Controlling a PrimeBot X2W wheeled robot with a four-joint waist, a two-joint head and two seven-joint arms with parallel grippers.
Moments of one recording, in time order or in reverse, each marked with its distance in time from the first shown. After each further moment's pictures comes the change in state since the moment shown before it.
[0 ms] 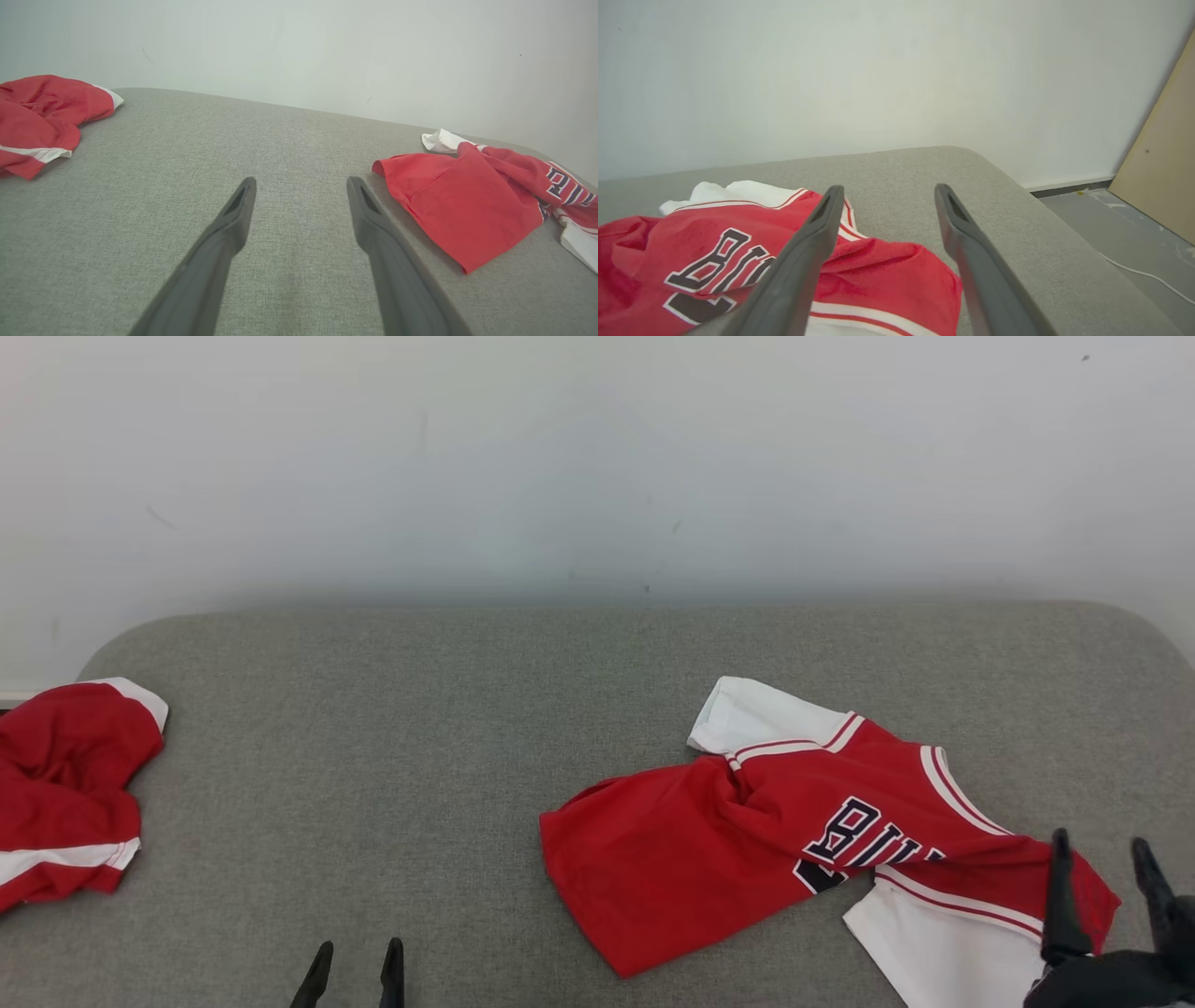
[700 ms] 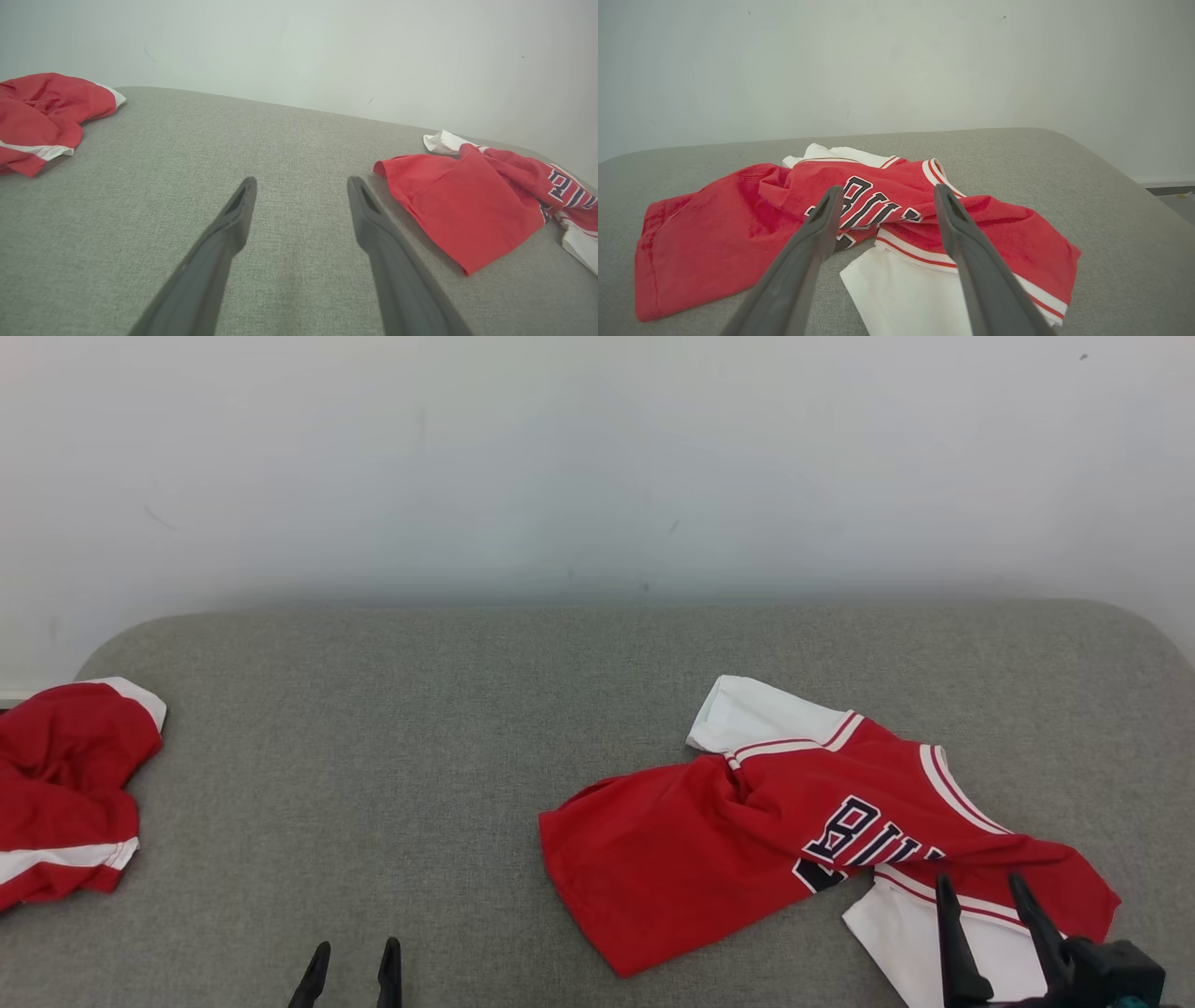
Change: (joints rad) left arm 0.002 -0.006 0.009 0.000 0.001 0.000 0.000; right arm 0.133 0.003 0.244 -0.085 0.090 0.000 -0.020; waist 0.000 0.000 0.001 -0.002
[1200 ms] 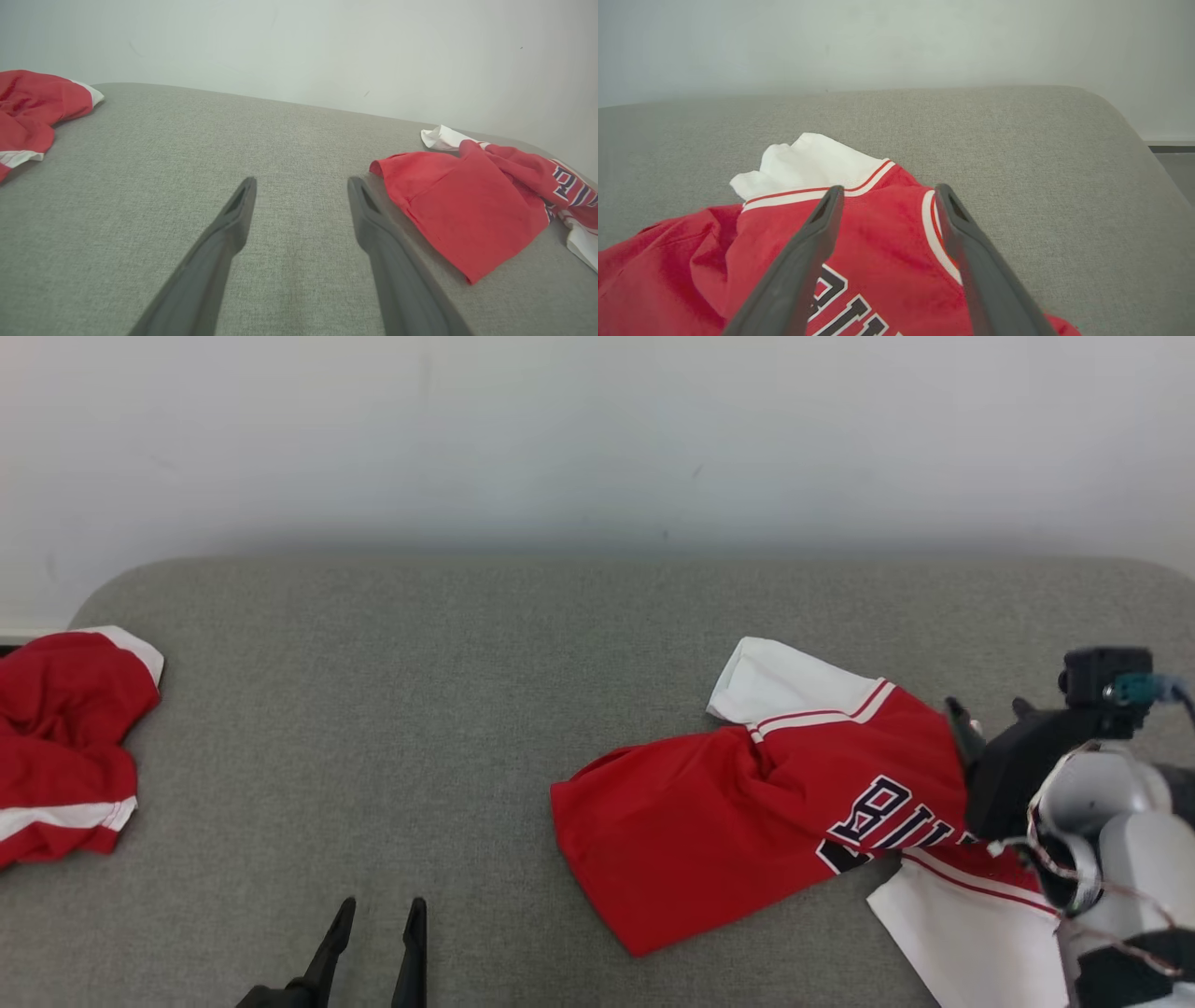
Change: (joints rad) left arm -0.046 0.000 -0.036 -0.018 0.007 0.000 0.000; right arm -0.502 -0.096 -0.030 0.212 0.049 0.000 0.590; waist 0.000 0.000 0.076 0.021
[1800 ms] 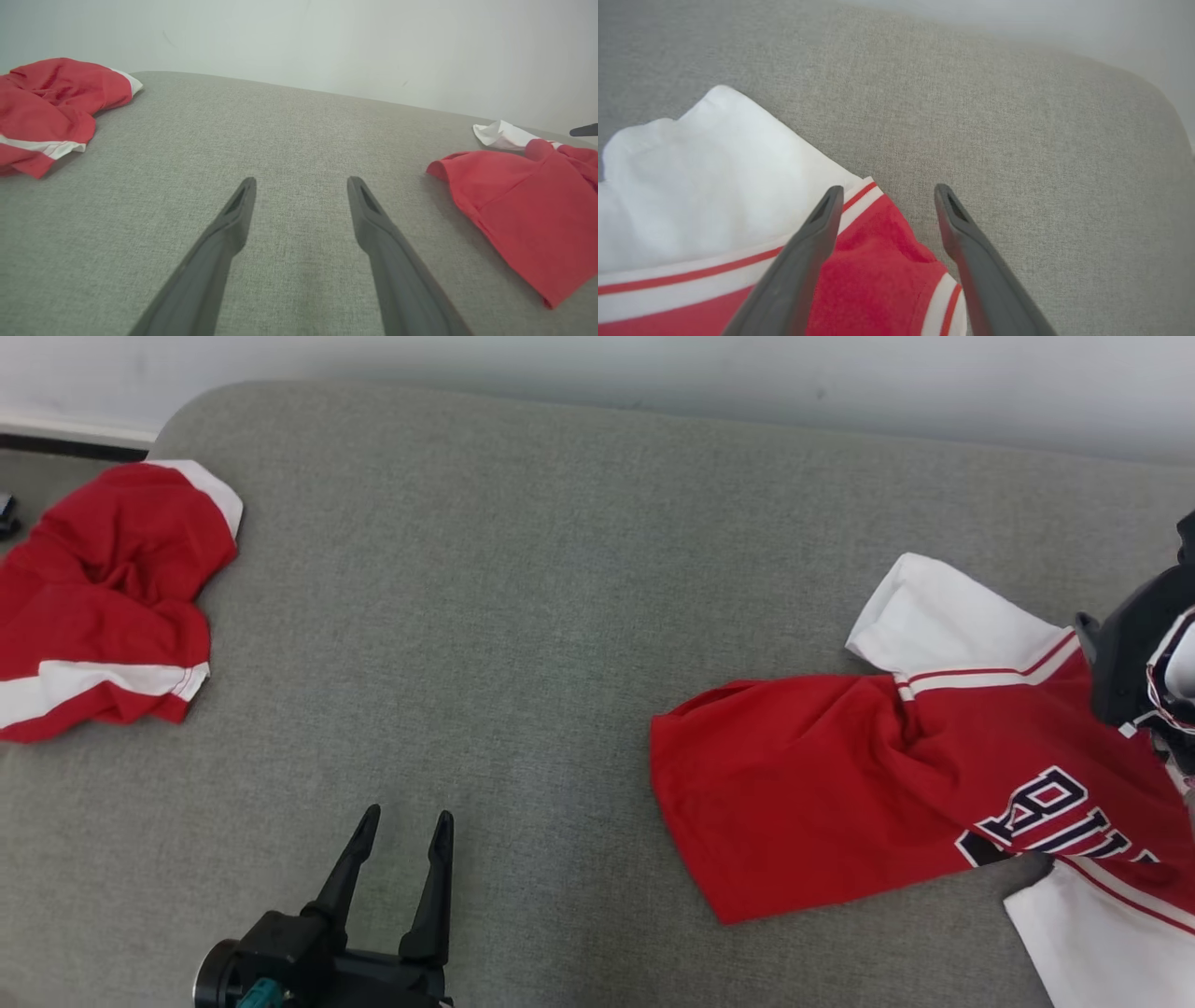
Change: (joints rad) left arm -0.124 0.016 -0.066 -0.062 -0.009 -0.001 0.000; right arm -0.347 -0.250 0.084 0.317 -0.005 0.000 0.155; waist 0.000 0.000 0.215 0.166
